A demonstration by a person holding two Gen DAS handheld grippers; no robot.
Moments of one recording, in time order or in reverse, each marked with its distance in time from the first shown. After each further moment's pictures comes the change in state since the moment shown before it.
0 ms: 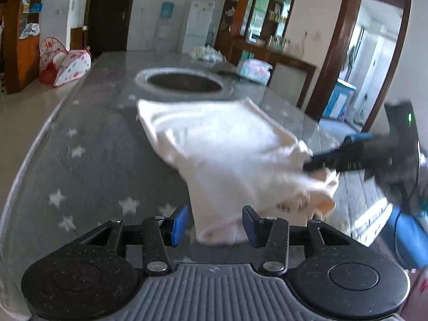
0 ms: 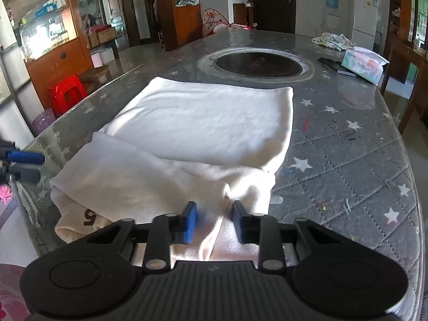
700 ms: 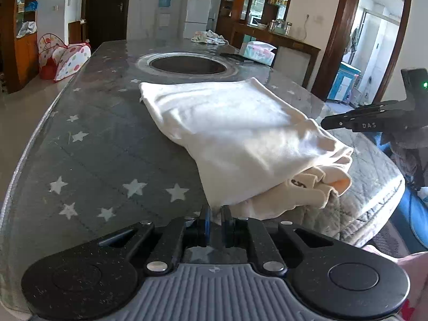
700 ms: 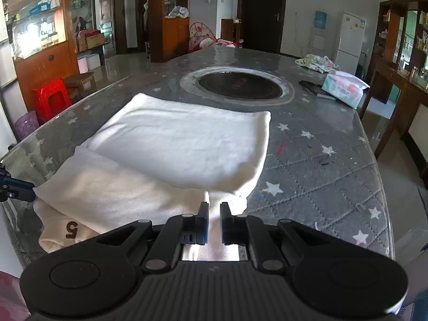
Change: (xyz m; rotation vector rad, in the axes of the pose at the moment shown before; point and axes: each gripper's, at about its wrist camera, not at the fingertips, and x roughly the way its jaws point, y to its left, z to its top) left arm 0.005 0.007 -0.006 0.038 0.044 0.010; right arm -0.015 -0.005 0.011 -0.035 -0.085 -0.095
